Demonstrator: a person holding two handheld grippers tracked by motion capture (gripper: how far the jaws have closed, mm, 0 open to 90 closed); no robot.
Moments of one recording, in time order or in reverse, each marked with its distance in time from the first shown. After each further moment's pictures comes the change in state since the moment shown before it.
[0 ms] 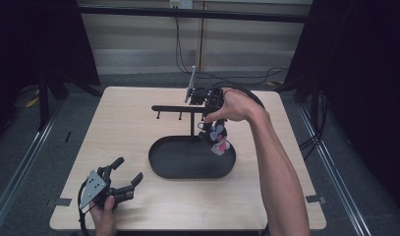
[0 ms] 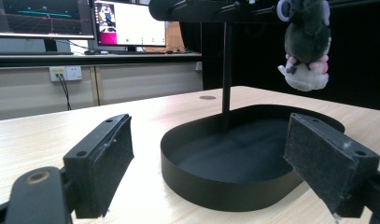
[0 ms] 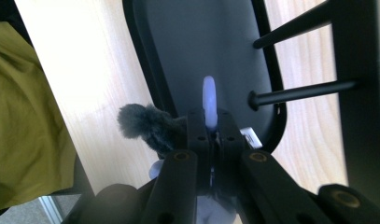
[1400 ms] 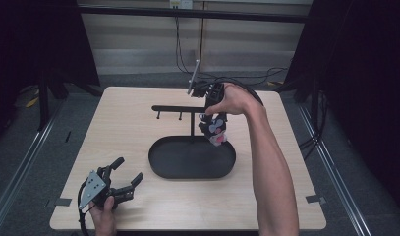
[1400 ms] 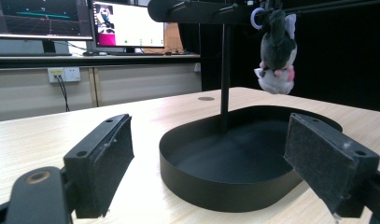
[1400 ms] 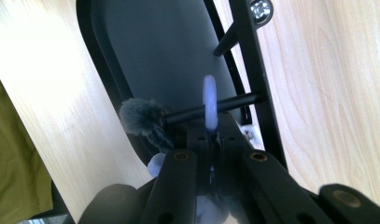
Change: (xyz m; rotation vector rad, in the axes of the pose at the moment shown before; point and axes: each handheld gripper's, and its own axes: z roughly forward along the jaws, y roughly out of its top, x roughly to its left) left arm 0.002 0.000 -0.001 0.008 -0.014 0.023; right arm -0.031 0.002 0.006 -0.034 -0.045 0.064
